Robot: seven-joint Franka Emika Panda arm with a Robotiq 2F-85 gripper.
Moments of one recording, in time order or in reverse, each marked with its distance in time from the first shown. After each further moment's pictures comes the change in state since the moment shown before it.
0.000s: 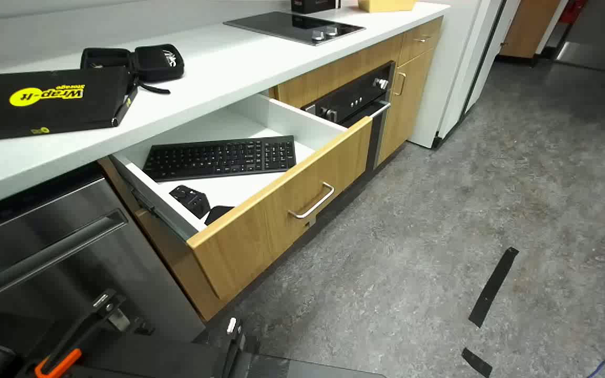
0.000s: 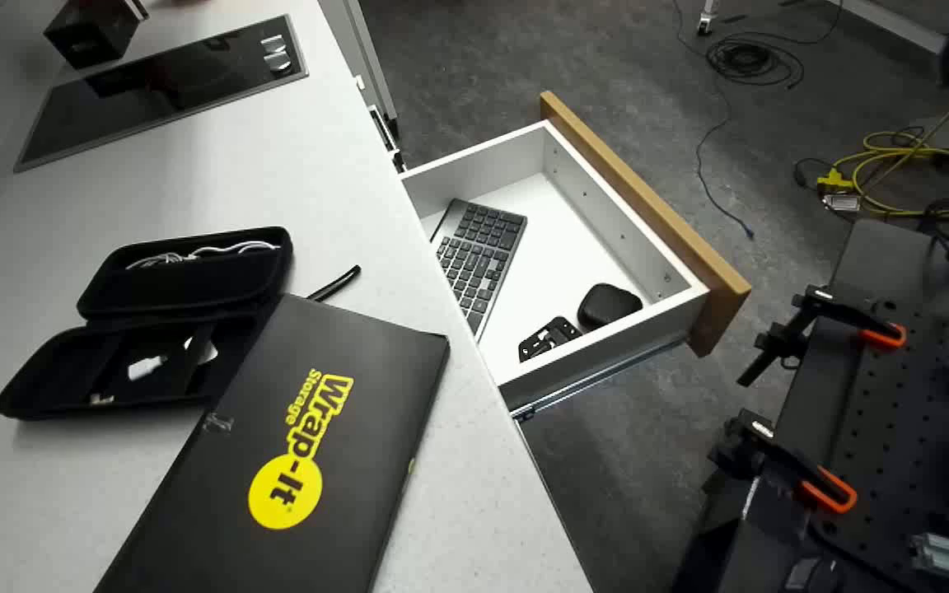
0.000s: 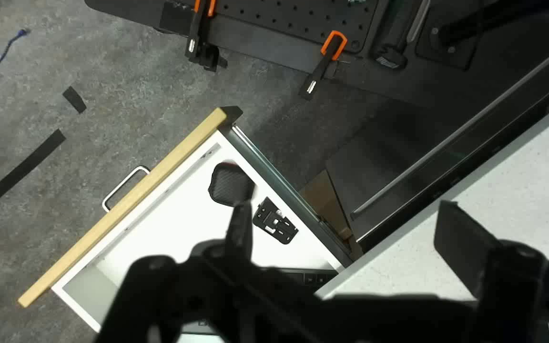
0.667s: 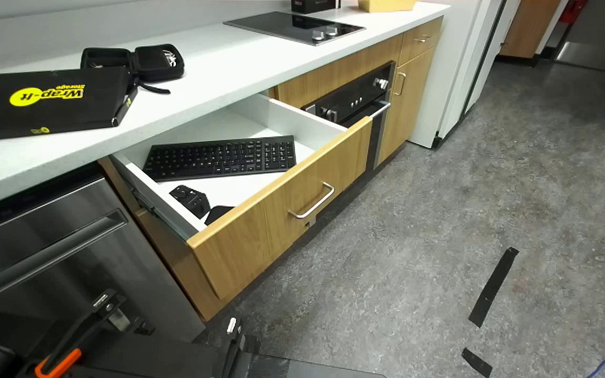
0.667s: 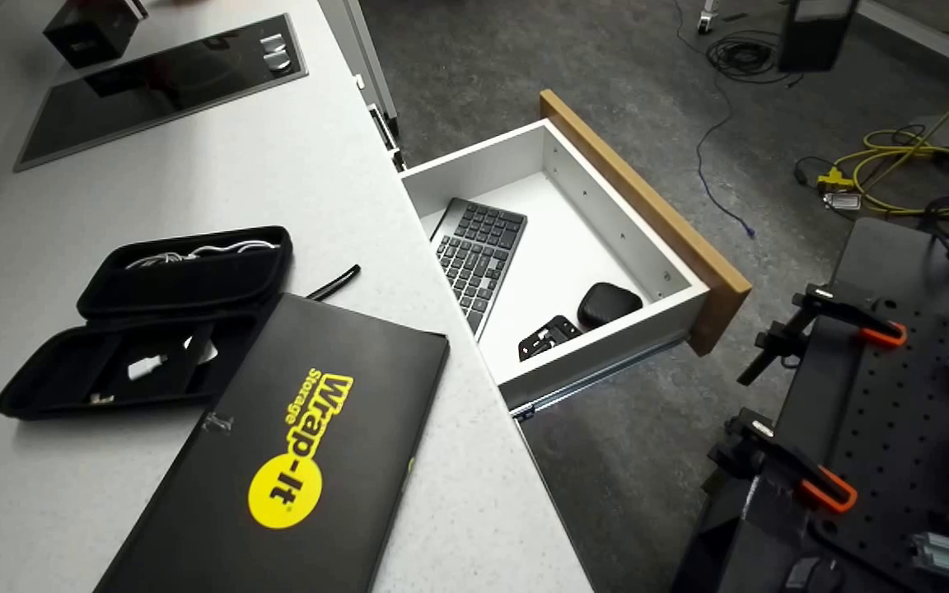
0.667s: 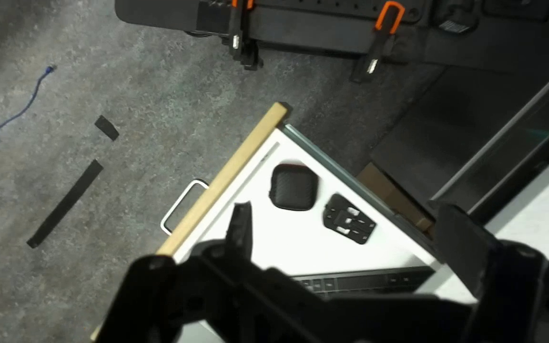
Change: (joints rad) arm -0.104 0.090 -0.081 -0.057 -0.103 0.136 0.012
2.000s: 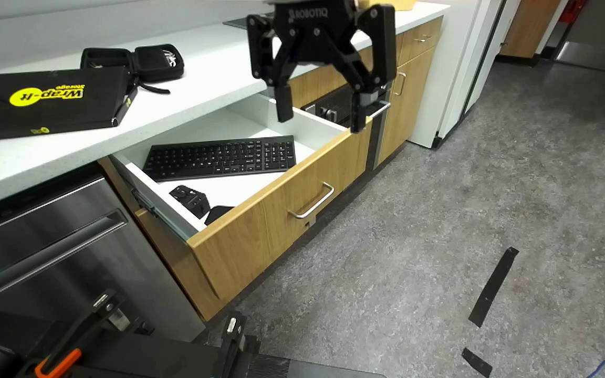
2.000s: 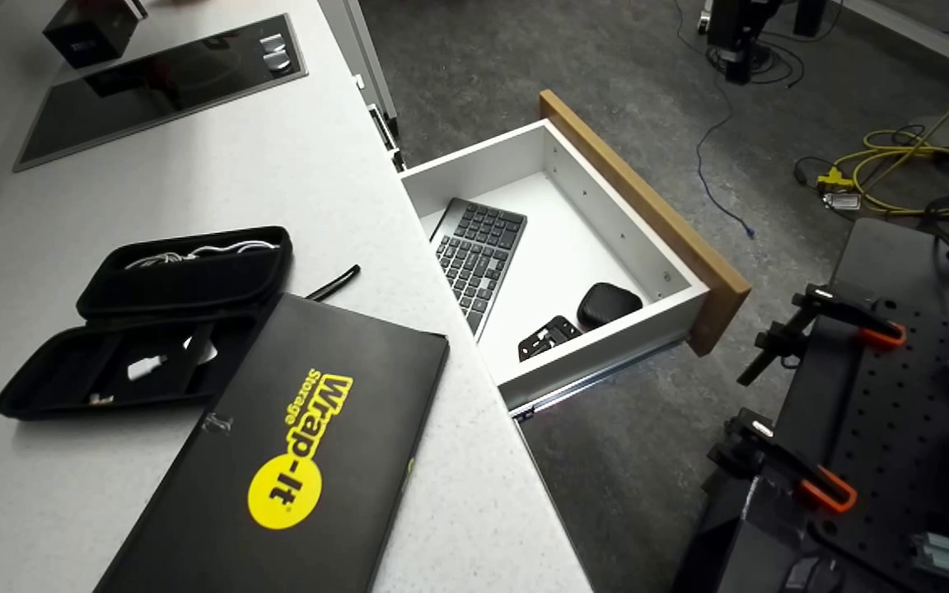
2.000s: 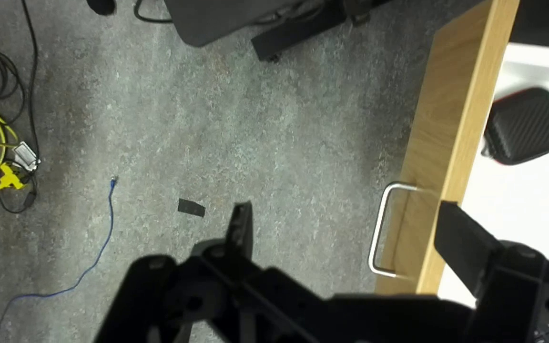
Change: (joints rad) arm -0.289 0.382 -0.264 -0.039 -0.160 0.424 0.119
